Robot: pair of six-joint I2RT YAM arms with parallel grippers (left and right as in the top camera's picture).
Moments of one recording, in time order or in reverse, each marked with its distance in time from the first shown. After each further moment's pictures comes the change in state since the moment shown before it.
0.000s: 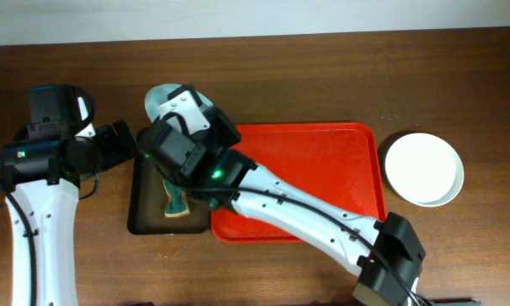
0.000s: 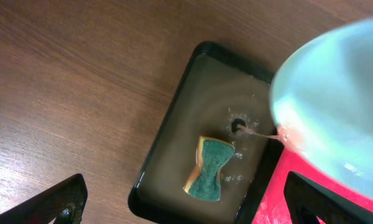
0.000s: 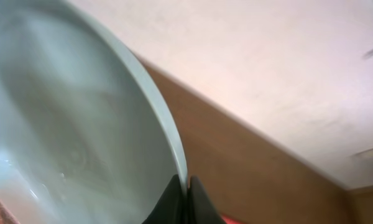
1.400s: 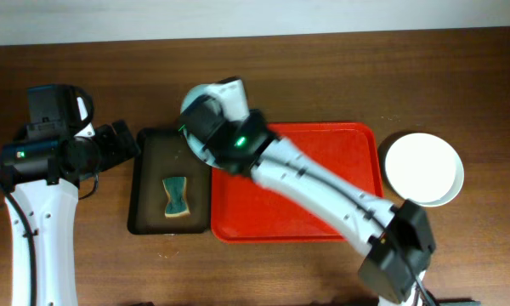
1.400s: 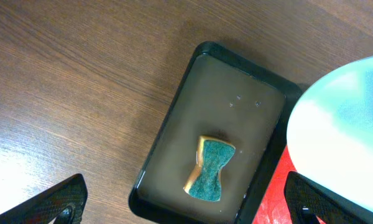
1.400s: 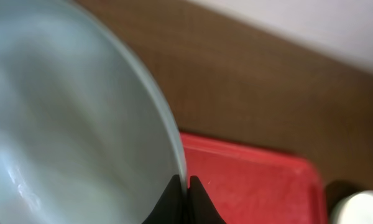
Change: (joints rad) left arm 0.003 0.000 0.000 0.000 0.000 0.000; right arm -0.208 -0.001 0.021 -0.363 -0.398 0.431
